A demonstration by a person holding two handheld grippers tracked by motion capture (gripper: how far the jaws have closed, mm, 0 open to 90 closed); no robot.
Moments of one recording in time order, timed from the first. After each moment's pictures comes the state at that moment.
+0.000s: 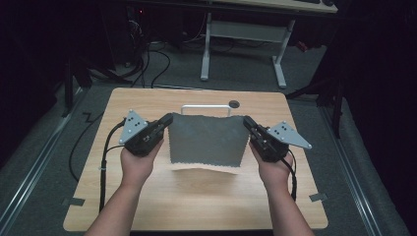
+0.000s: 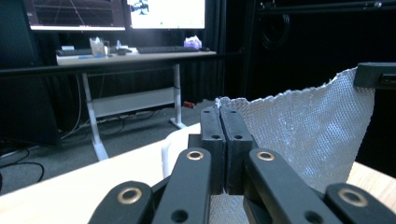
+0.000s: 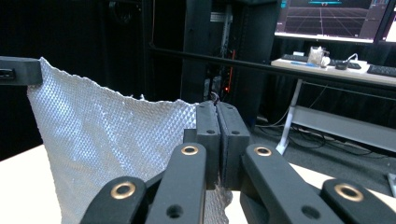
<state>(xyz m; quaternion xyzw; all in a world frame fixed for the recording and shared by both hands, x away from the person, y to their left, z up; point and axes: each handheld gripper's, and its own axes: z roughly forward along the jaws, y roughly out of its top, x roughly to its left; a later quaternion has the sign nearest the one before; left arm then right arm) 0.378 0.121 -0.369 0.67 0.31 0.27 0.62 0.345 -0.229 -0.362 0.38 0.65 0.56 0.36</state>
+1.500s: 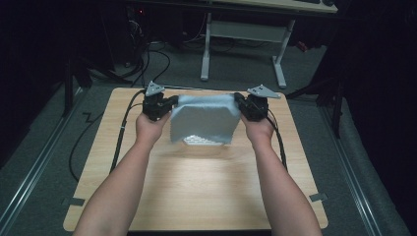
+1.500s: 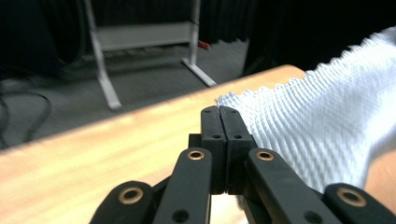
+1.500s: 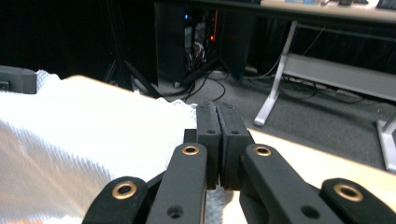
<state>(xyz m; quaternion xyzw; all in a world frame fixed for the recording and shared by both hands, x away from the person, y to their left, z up) 0.528 0.104 -0.422 0.74 0.39 0.19 0.52 0.490 -0.224 -0.390 0.45 0.69 0.47 0.32</state>
